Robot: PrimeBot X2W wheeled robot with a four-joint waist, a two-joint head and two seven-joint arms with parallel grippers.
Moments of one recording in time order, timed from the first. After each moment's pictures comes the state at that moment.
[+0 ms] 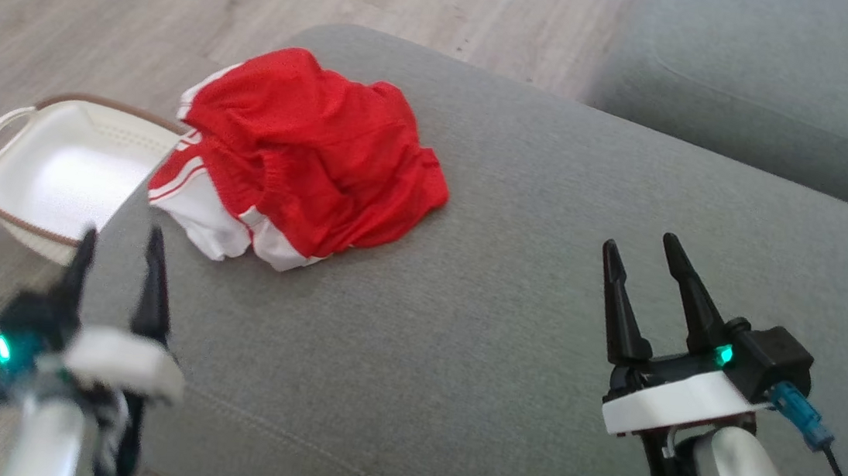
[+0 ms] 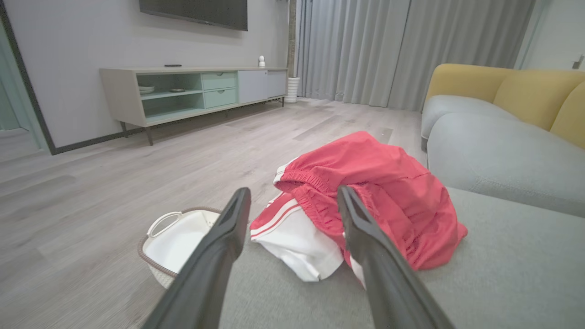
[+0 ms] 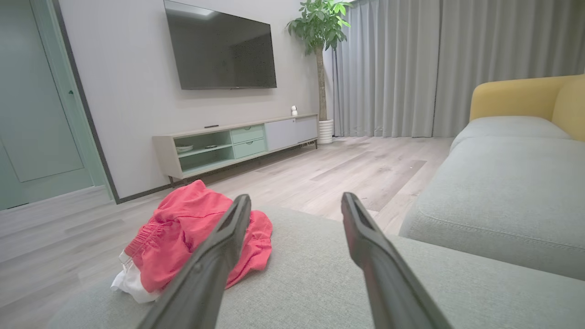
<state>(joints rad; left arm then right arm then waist) -0.08 0.12 -0.04 0.24 -0.14 0.05 -0.24 -0.15 -0.05 0.21 0.26 0.21 0.12 -0.25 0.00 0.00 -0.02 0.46</state>
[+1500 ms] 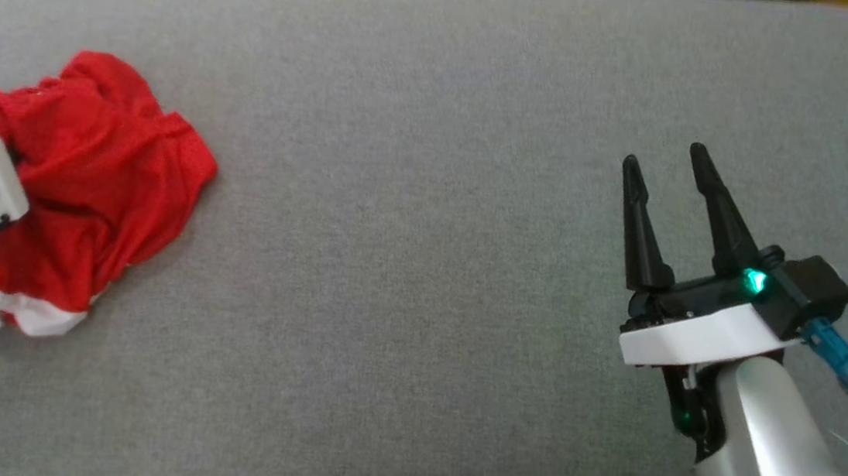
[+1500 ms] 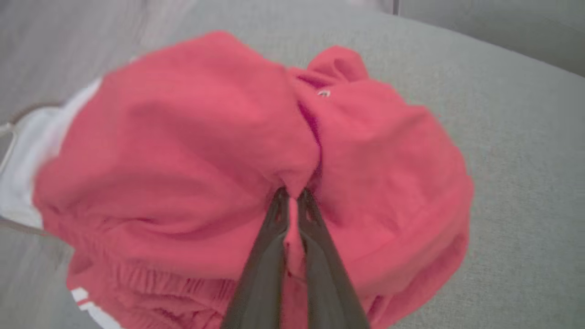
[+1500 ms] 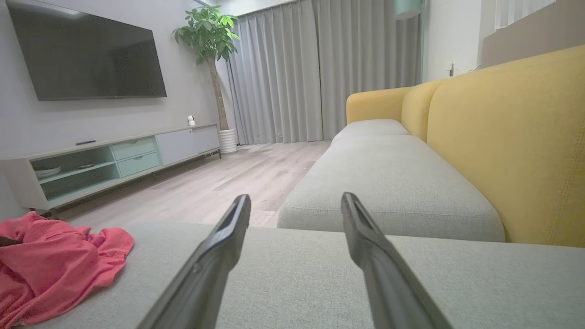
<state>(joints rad) -0.81 0.41 -0.11 1.07 -0.46 -0.12 0.42 -0.30 -0.10 0.23 0.21 0.21 0.12 -0.25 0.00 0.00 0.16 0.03</state>
